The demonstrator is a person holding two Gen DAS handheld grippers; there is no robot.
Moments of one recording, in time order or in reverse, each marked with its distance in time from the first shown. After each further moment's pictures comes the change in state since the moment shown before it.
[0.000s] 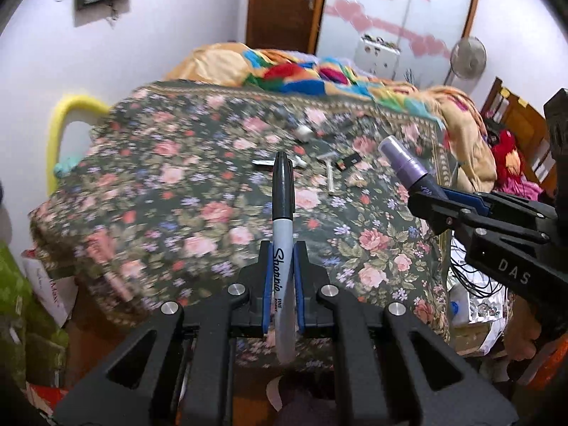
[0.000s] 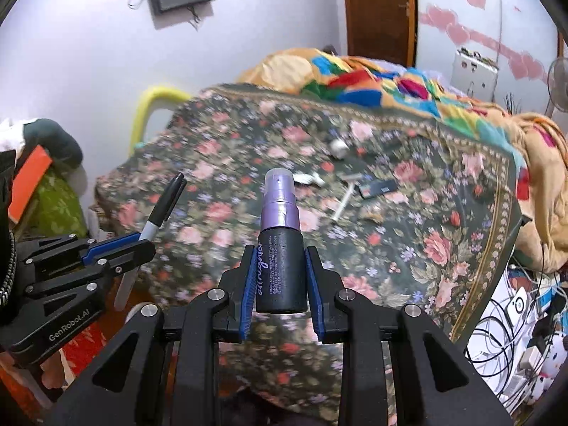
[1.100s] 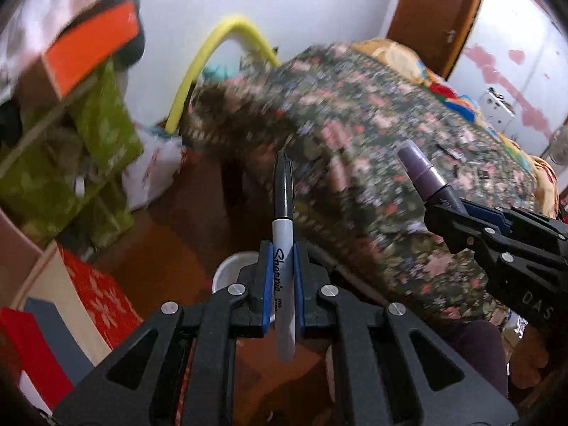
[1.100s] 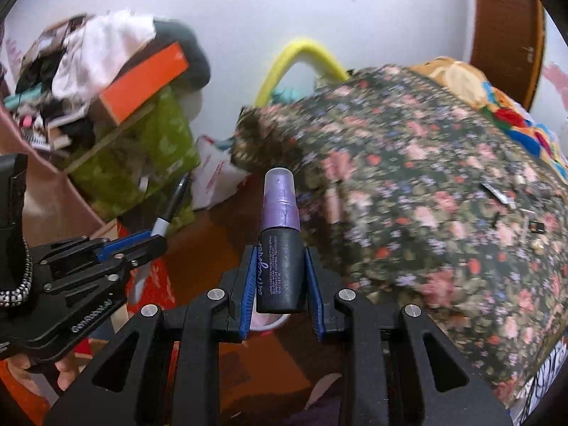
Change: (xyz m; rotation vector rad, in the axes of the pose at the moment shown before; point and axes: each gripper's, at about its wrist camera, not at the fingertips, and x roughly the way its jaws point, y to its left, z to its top) left arm -0.102 0.240 -0.191 -0.446 0.061 0.270; right arm 0.036 0.273 -0.067 -0.336 0.120 0.284
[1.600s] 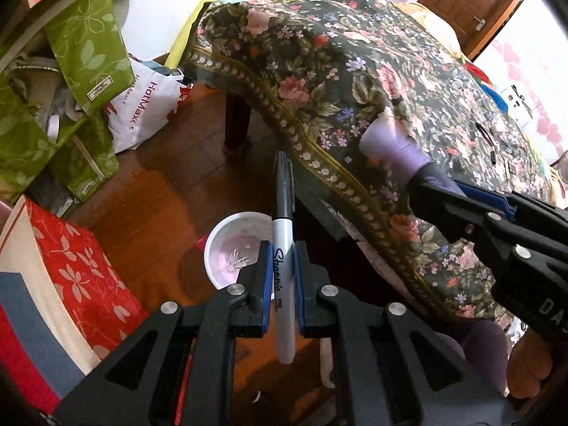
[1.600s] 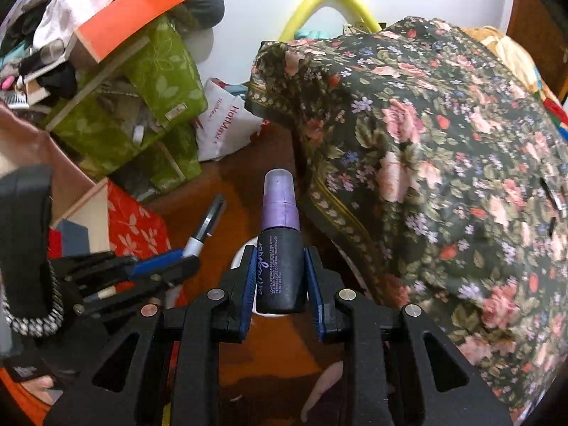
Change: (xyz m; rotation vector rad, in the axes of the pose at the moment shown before) left arm 0.092 0.041 -0.005 -0.099 0.185 -0.016; right arm 0.107 0.025 0.012 -0.039 0.197 0.052
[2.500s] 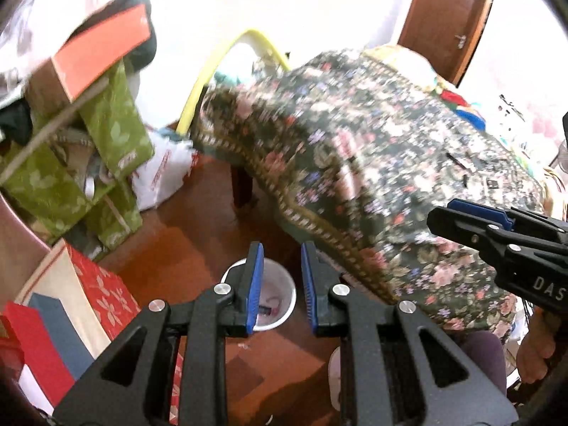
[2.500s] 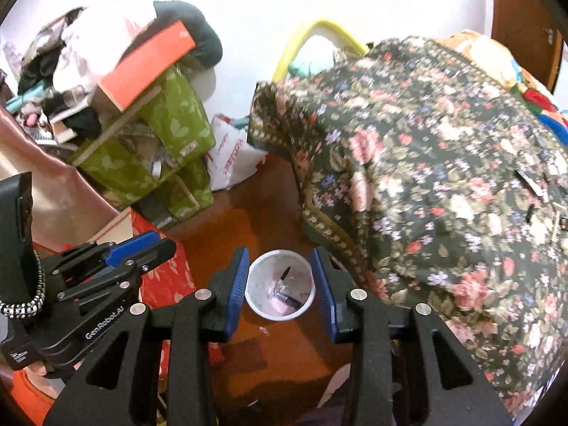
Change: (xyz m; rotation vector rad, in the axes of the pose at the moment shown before) left arm -0.115 -0.062 -0.010 0.101 -0.250 0.060; right arm -0.087 -0.031 -0.015 0.061 -0.125 0.043
